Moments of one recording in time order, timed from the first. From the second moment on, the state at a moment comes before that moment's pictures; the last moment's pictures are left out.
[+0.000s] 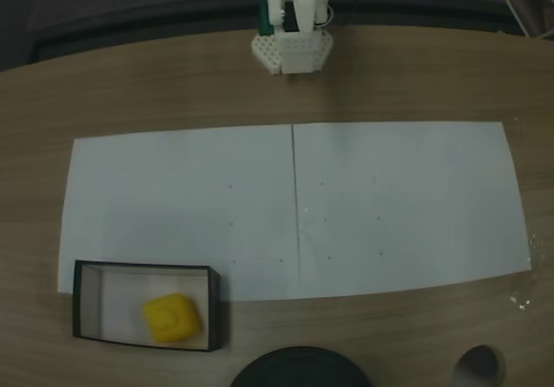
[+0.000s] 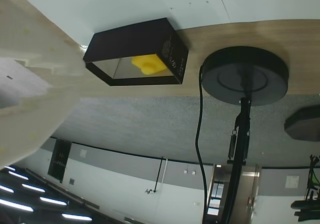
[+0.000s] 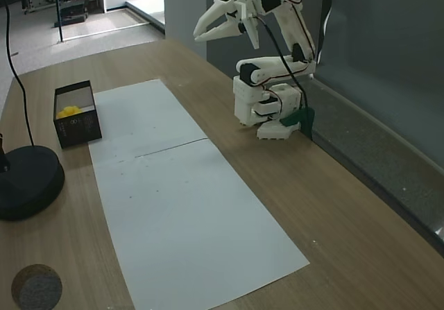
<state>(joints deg) 1.0 184.7 121.8 83.1 1.4</state>
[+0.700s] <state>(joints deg) 1.5 198.0 160.5 62.8 1.5</state>
